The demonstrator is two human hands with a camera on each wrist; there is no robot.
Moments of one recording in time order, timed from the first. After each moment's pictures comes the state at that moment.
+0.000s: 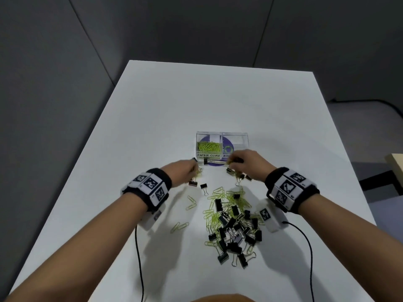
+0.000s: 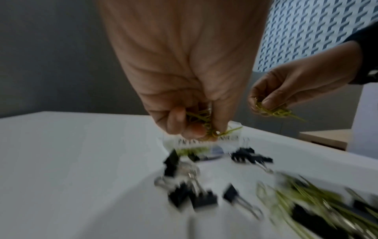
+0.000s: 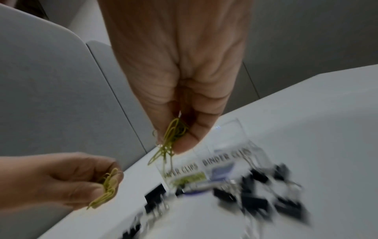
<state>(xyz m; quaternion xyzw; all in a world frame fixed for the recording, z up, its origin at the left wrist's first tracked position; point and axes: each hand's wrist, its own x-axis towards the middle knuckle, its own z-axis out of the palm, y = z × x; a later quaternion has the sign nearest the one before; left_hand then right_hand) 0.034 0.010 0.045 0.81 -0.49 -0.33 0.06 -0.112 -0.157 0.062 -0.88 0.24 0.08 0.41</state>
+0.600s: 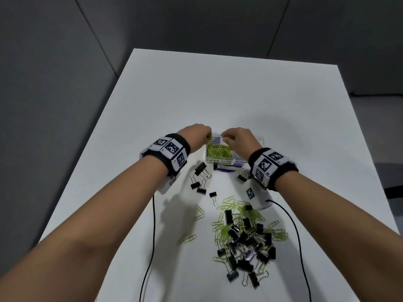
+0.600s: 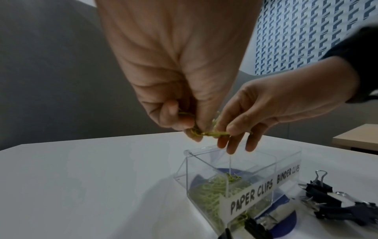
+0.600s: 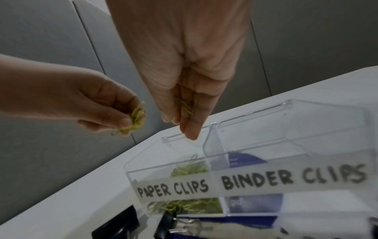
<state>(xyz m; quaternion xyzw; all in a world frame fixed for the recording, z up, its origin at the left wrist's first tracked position) 0.104 -0.067 0.059 0.85 -0.48 -0.23 0.02 -0.009 -0.178 0.038 -0.89 0.28 -0.01 0.37</state>
